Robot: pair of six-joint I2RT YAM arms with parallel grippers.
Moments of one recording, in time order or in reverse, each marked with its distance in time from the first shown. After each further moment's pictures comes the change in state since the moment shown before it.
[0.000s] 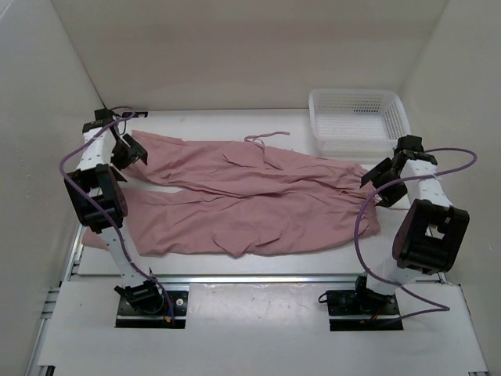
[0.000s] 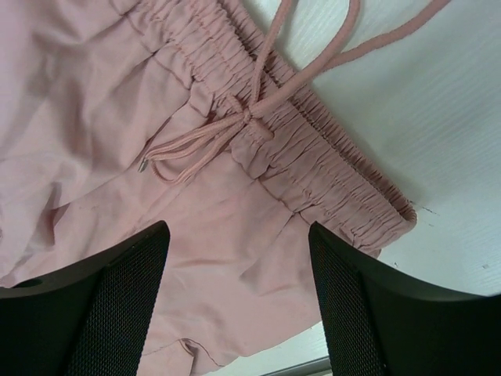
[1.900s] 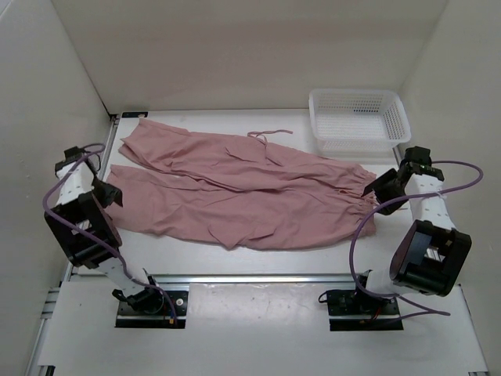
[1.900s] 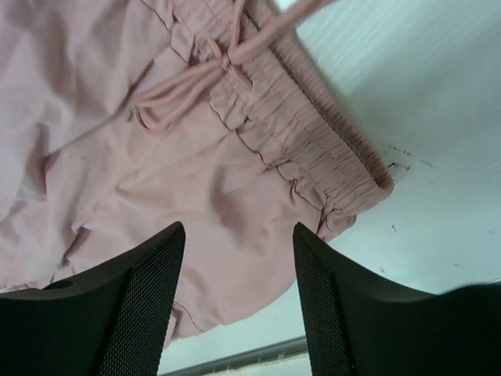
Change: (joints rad) left arm 0.189 -0.377 -0.481 0.006 -0.049 -0.064; right arm -0.053 -0.176 -0.119 -0.012 -0.092 -0.011
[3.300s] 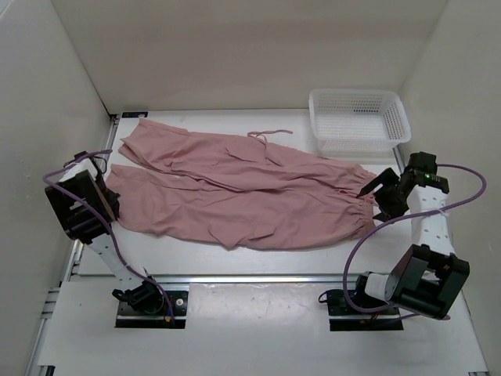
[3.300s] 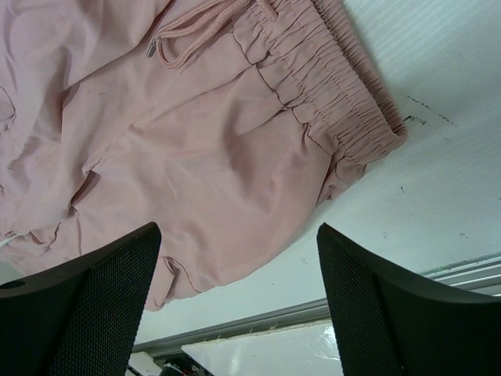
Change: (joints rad) left arm 0.044 0.264 0.033 0.067 -0.099 0.076; right arm -0.015 -0.153 -0.047 -0.082 -0.105 -0.064
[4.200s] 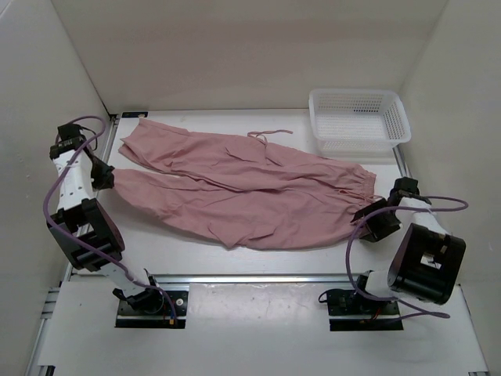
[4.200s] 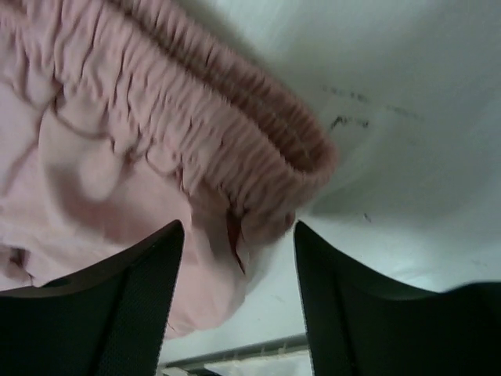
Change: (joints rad) left arm -0.058 -0.333 0.097 -0.055 0.124 -0.012; right arm -0.019 0.079 -0.300 0.206 0.046 0.151
